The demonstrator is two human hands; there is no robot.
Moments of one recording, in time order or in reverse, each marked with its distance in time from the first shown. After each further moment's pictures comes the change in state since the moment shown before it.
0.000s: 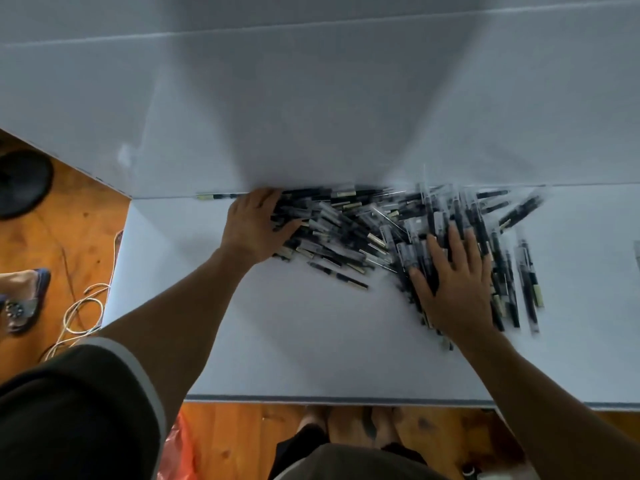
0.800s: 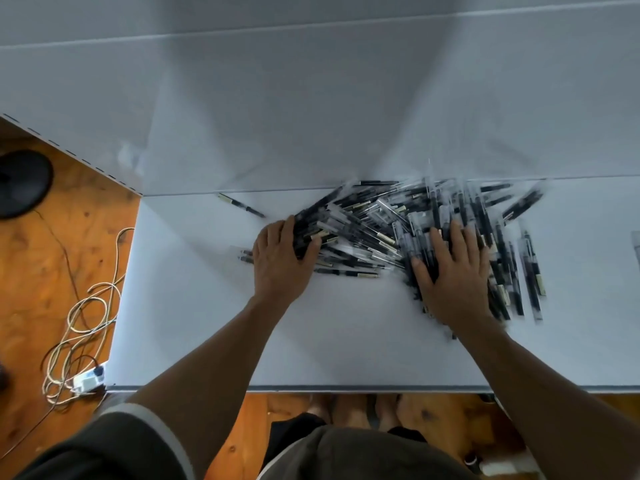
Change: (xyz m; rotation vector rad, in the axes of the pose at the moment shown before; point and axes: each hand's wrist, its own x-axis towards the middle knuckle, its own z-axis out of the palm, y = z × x) left_hand -0.071 0.043 0.019 -0.256 0.106 -0.201; right_hand -0.003 -0.018 -0.001 -0.015 -0.028 0.059
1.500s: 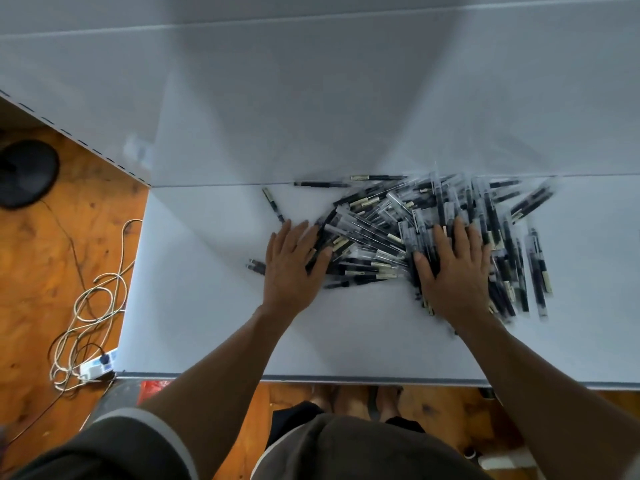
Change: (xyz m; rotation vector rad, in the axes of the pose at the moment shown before) left_hand -0.026 -0.003 0.004 -0.066 -0.032 0.109; right_hand -0.002 -0.008 0.001 0.017 -0.014 0.021
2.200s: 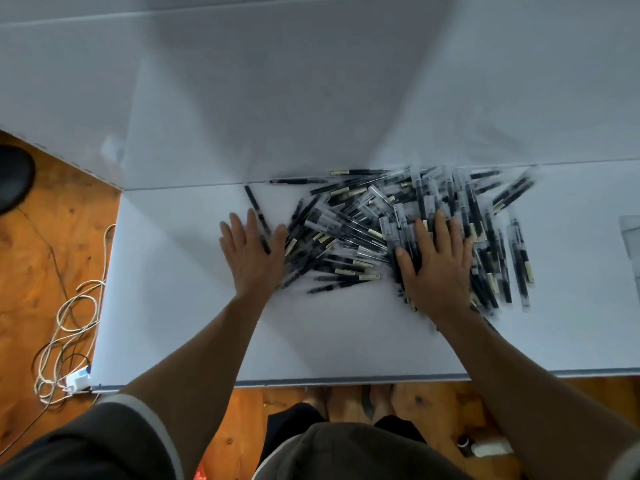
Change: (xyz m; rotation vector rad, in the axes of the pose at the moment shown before) left_hand 0.023 -0.016 0.000 -0.098 -0.023 -0.419; right_hand 0.000 -0.002 0.003 0.008 0.000 0.008
